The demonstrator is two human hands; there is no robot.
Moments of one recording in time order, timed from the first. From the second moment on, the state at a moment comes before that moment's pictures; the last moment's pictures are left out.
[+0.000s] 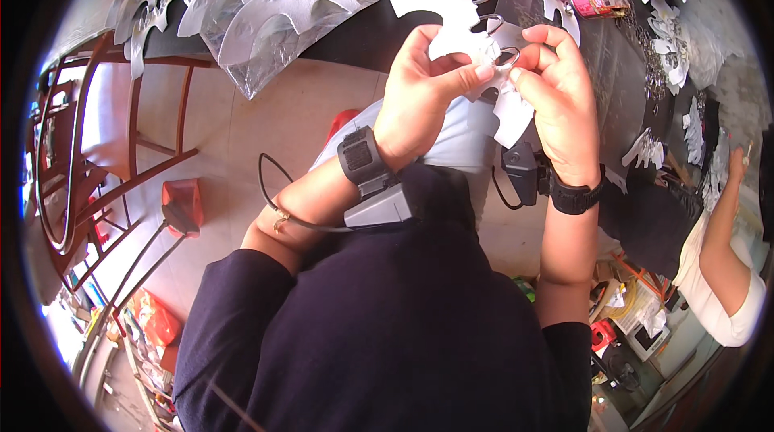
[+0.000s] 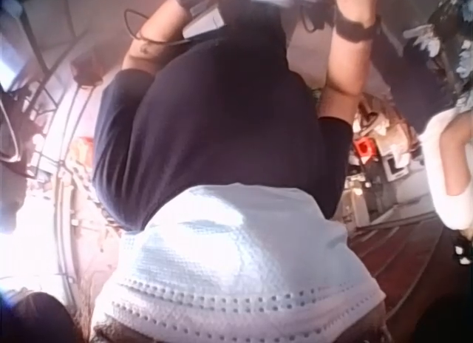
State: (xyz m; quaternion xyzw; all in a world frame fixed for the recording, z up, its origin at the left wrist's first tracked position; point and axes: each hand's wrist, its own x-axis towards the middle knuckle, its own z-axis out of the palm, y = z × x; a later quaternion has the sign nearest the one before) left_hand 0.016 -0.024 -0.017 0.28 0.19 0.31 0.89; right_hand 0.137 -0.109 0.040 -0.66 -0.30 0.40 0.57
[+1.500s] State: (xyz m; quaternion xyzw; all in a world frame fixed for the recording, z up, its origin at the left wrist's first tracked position) left_hand 0.026 -0.034 -0.018 0.27 0.17 0.30 0.90; right_hand 0.145 -0.111 0.043 -0.66 -0.31 0.43 0.53
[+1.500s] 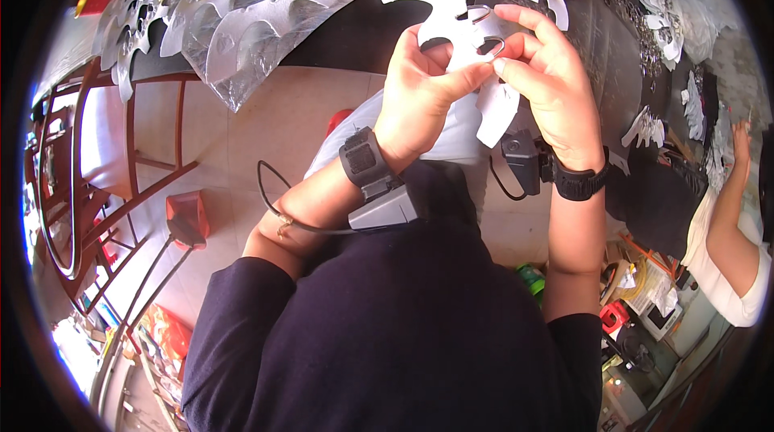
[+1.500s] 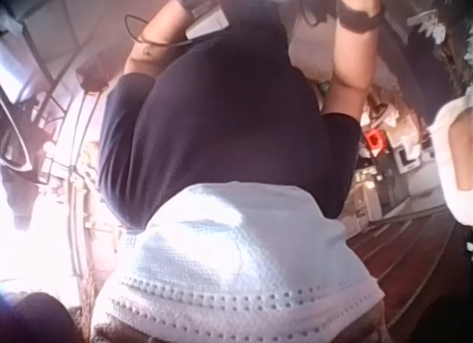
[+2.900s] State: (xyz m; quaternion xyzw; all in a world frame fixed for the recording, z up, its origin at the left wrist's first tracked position) left_hand 0.038 -0.042 -0.029 0.29 0.18 0.31 0.89; right_hand 0.144 -0.119 0.038 -0.68 -0.29 0.42 0.52
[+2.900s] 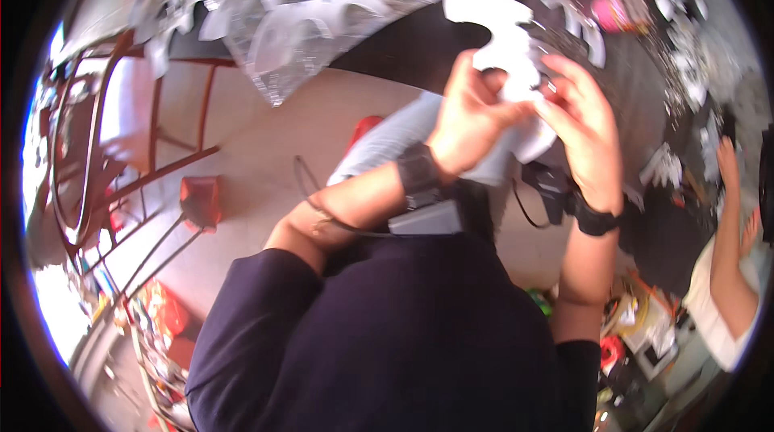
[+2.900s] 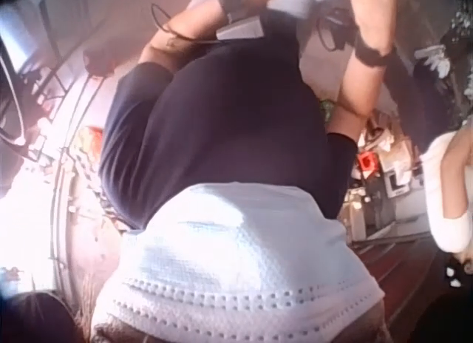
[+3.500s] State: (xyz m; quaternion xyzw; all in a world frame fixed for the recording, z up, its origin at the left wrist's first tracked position) left_hand 0.032 -0.039 -0.027 0.30 0.14 0.29 0.90; right_hand 0.147 -0.126 0.035 -0.64 -0.27 0.46 0.55
